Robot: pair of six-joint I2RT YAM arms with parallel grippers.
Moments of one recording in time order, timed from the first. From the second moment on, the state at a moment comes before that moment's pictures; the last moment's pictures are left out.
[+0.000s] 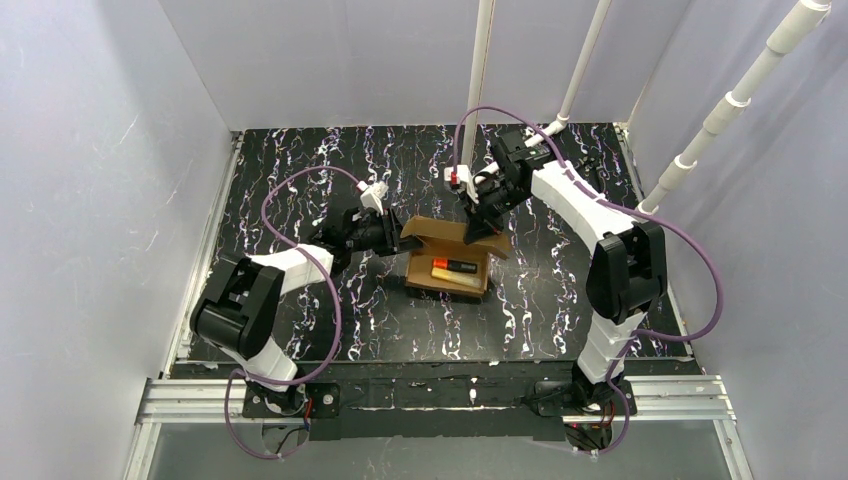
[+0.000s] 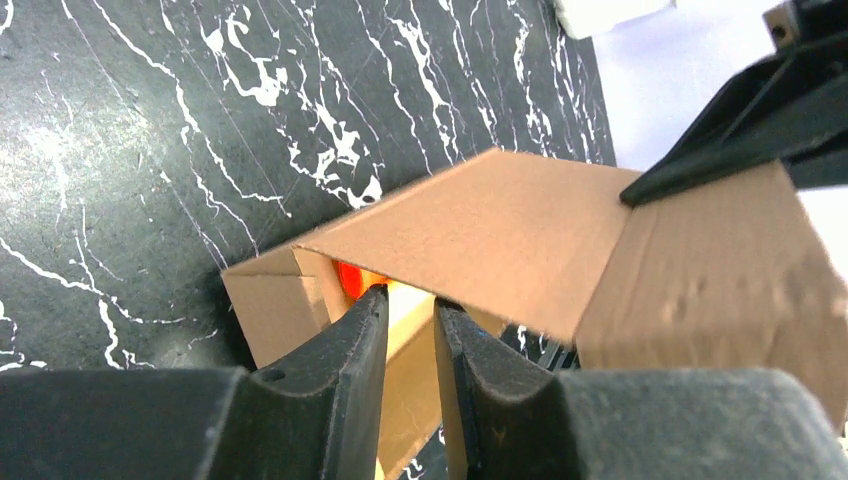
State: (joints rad) left arm -0.41 1.60 0.74 0.37 0.63 -0.64; right arm 0.44 1.82 1.62 -1.10 -0.84 -0.92
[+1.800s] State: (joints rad) left arm -0.39 1.45 0.50 0.57 0.71 -0.15; right arm 0.46 2.00 1.86 -1.45 -0.85 -1.20
